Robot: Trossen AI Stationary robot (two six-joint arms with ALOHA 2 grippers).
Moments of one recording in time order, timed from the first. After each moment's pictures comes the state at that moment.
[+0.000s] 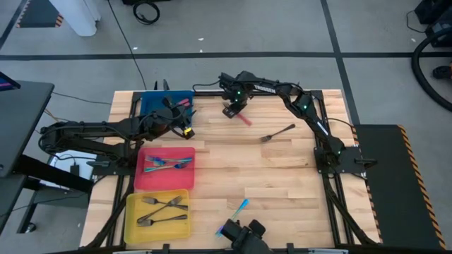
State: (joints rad) left arm 0.19 1.05 0.70 -0.02 -0.58 0.20; right arm -0.60 2.44 2.10 -1.15 -0.13 0.12
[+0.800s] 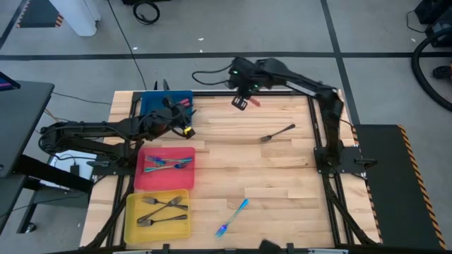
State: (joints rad) left arm 0.19 1.05 0.70 0.00 -0.58 0.16; right arm -0.43 1.94 2.09 -1.24 0.19 0.00
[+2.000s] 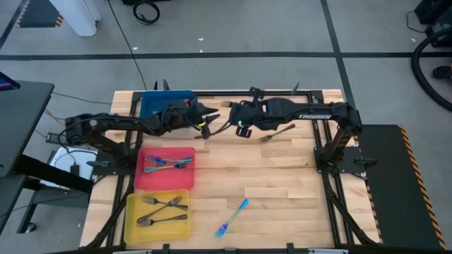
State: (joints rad) left arm 0.33 1.41 0.70 0.52 -0.07 0.05; right arm -0.04 1.75 1.76 -1.09 0.70 0.01
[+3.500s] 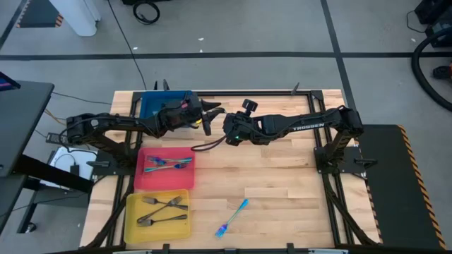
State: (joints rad) left arm 0.32 1.42 0.70 0.76 -0.07 -0.07; right arm 0.02 1.75 1.51 -0.64 0.82 0.00
